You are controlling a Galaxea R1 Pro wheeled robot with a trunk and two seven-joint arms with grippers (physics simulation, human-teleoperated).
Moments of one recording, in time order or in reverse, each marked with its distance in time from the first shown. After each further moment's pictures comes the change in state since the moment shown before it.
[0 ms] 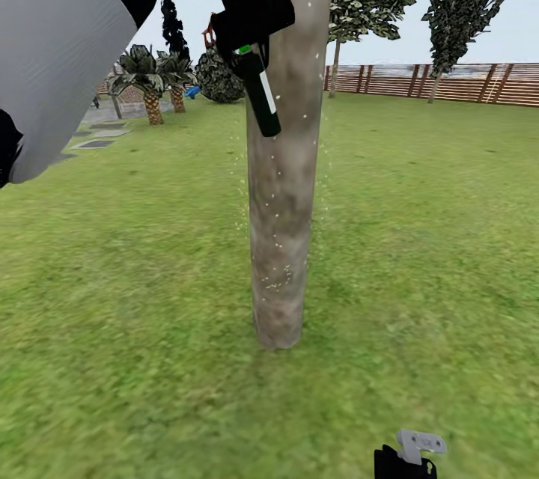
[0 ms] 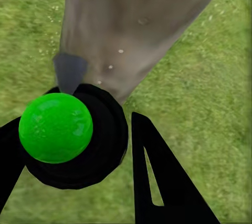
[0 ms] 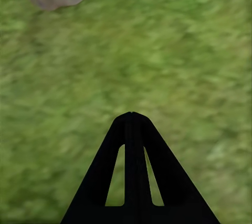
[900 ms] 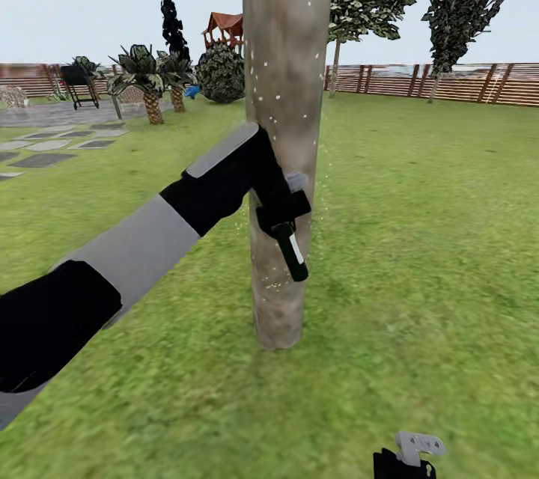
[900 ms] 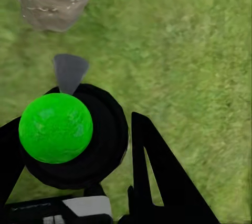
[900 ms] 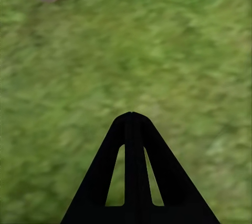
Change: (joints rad) left arm 0.658 0.000 -0.003 -0.246 0.002 -0.041 -0.061; right arm 0.000 0.002 0.003 0.000 0.001 0.025 0.000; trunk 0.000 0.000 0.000
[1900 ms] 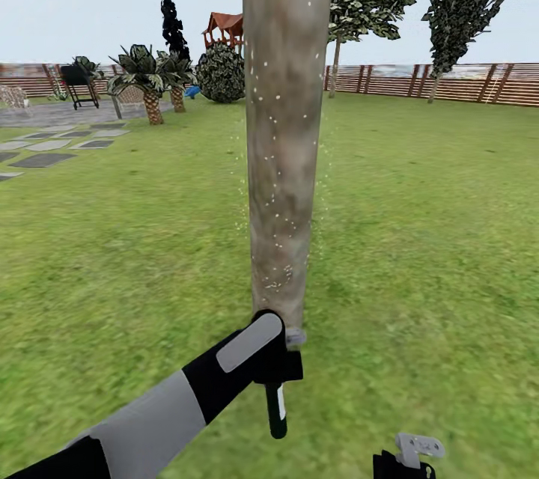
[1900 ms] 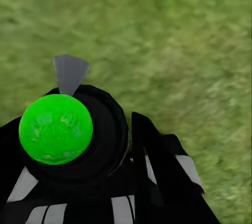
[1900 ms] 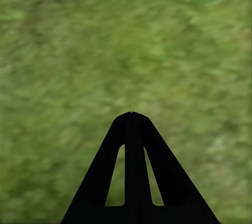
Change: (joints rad) left arm 0.740 0.000 -0.099 -0.081 -0.578 0.087 -0.231; right arm 0.003 0.000 0.003 0.003 -0.002 -0.001 0.000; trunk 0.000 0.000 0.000
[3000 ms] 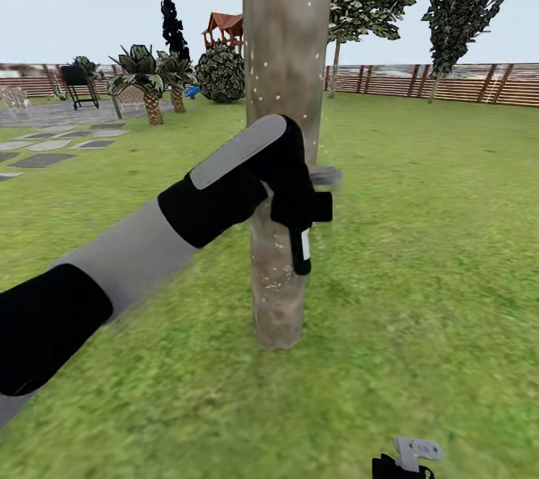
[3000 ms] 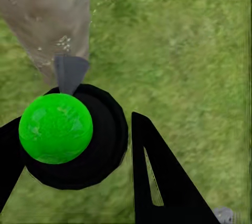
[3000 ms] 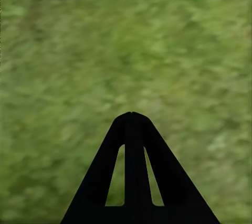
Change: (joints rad) left arm -0.755 0.000 -0.026 -0.210 0.519 0.013 0.291; right arm 0.002 0.002 0.010 0.012 0.000 -0.010 -0.002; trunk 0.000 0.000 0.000
